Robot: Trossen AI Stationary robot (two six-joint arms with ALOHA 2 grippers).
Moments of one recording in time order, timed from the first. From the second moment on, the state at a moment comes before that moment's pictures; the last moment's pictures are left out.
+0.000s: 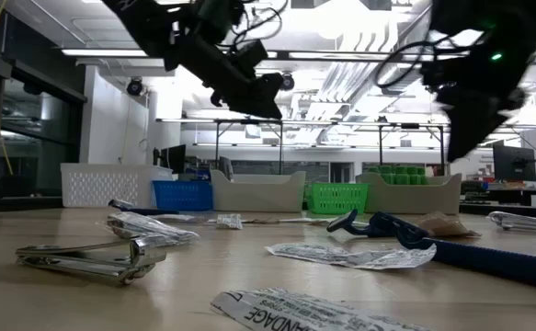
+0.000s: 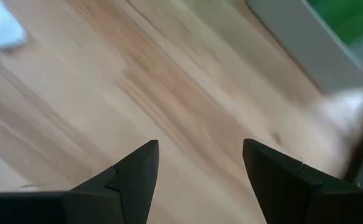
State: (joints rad) left arm 0.25 1.64 1.02 0.32 -0.49 0.06; right arm 0.23 1.25 0.76 -1.00 0.55 1.02
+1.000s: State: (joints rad) left arm 0.08 0.95 0.34 0.65 -0.19 0.15; right arm 0.43 1.18 0.54 -0.80 0.21 1.30
